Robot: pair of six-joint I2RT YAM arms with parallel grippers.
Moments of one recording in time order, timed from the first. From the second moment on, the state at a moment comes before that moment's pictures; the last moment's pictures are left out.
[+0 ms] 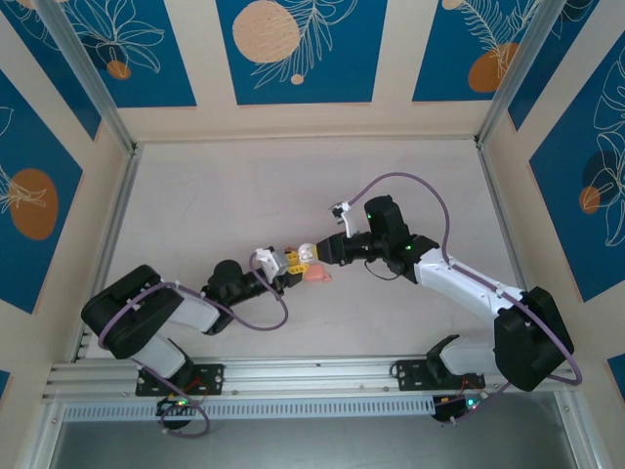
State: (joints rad) left arm -0.72 1.55 0.25 1.28 0.37 0.06; right arm 0.58 1.28 0.79 -0.10 -0.66 0.41
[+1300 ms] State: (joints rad) left arm -0.73 1.43 0.26 1.27 0.56 -0.06; right arm 0.51 1.27 0.80 -0.03 -1.04 0.35
